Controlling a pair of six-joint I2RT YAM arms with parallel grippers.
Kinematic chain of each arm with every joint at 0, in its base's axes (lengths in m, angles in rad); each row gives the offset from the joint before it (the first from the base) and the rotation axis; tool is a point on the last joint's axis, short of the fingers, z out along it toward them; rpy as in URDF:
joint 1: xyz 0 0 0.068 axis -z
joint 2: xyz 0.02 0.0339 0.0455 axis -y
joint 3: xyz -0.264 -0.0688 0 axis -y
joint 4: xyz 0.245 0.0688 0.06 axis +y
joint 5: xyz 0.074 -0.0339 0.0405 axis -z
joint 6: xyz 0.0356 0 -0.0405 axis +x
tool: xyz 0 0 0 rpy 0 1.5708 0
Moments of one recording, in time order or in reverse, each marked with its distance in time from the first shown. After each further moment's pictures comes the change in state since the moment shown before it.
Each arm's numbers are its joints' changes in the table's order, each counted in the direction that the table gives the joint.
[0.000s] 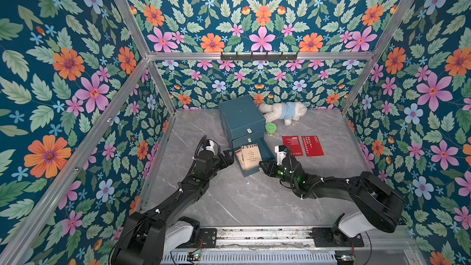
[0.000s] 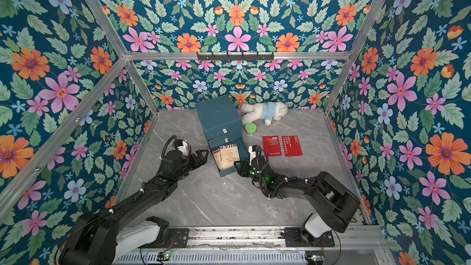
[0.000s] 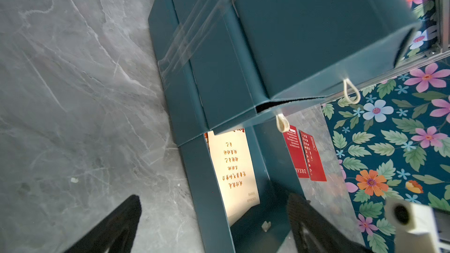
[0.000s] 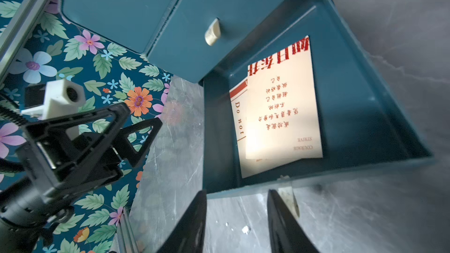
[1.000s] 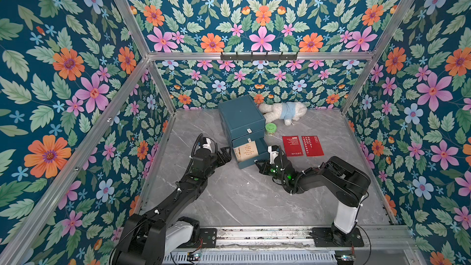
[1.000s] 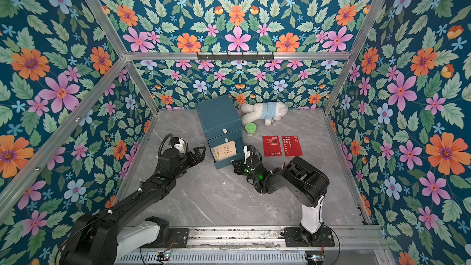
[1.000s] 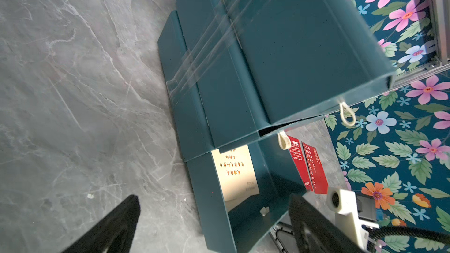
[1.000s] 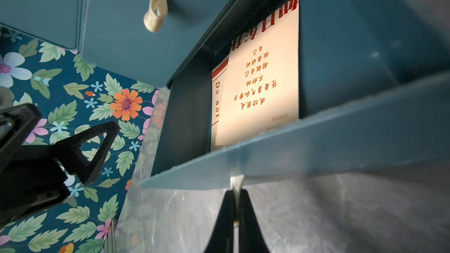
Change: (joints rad) left arm -0.058 0.010 0.024 0.000 0.002 0.023; right arm 0.021 -0.343 0.048 -0.298 -0.049 0.021
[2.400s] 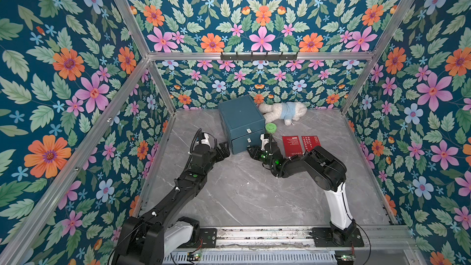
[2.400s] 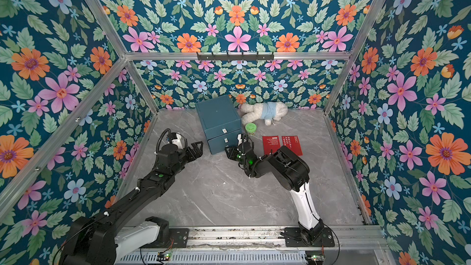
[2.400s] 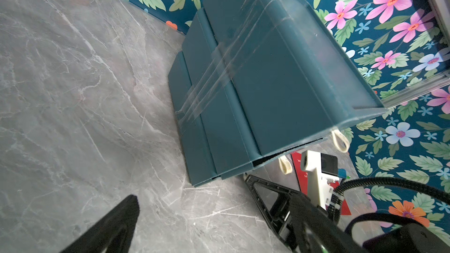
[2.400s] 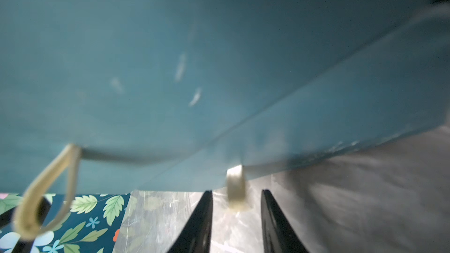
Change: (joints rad) left arm -0.004 0.010 0.078 0.060 -0.090 0.082; right arm 0.078 -0.305 0.399 0.044 -0.011 -0.002
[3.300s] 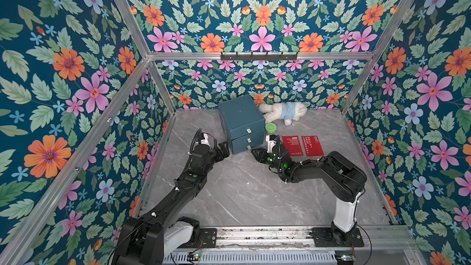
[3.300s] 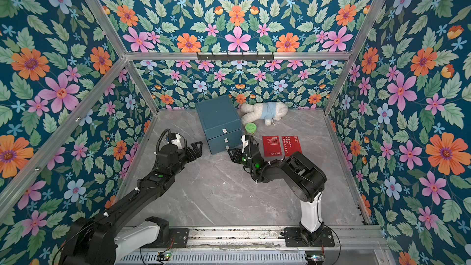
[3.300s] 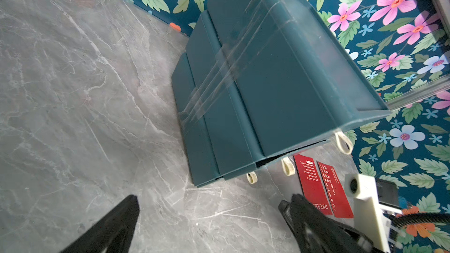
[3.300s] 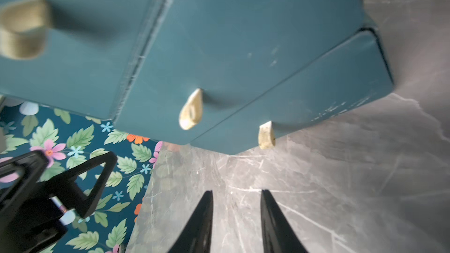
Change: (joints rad) left arm 0.000 0.001 -0.001 0.006 -0.013 -0.001; right arm -0.010 0.218 -0.183 0.011 -0.027 -0.016
